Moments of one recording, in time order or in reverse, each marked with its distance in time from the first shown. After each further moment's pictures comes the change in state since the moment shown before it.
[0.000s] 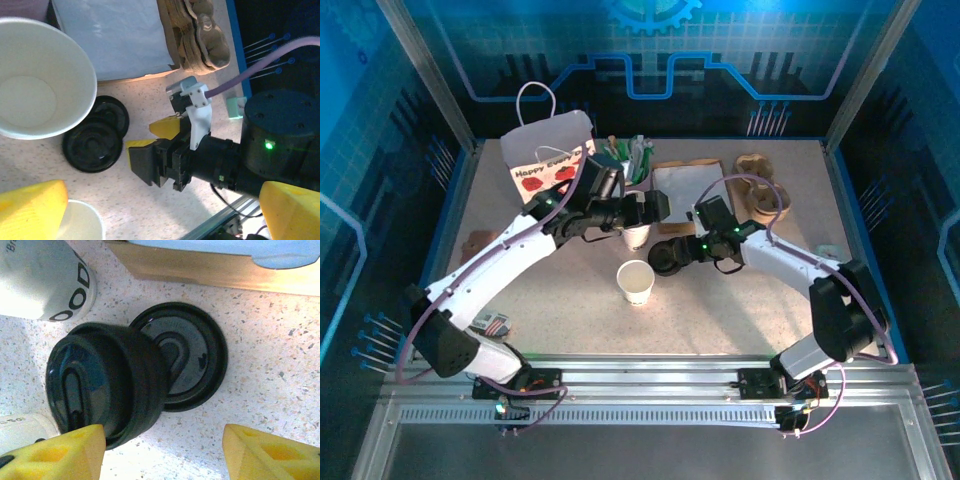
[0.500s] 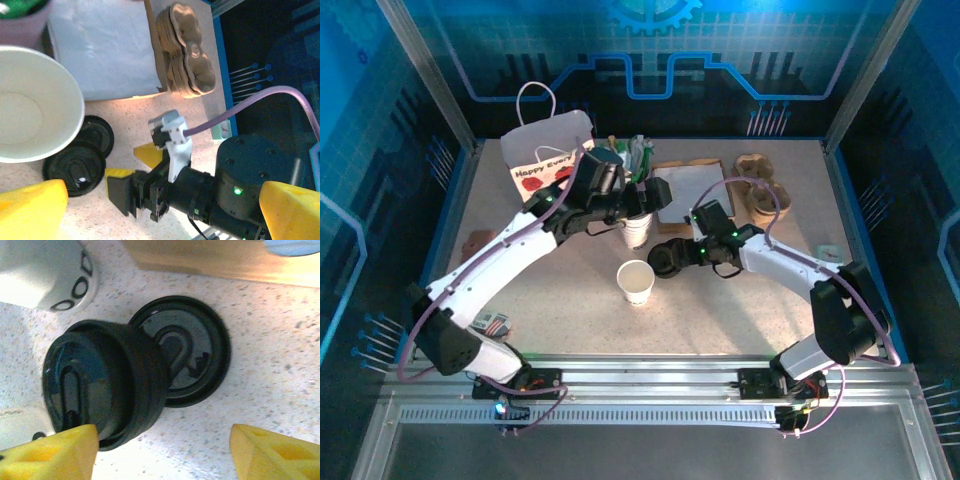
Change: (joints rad) left arm 0.010 -0.010 0.027 0.038 -0.055 -0.045; right arm 0.051 -0.013 -0.023 0.004 0.036 -0.004
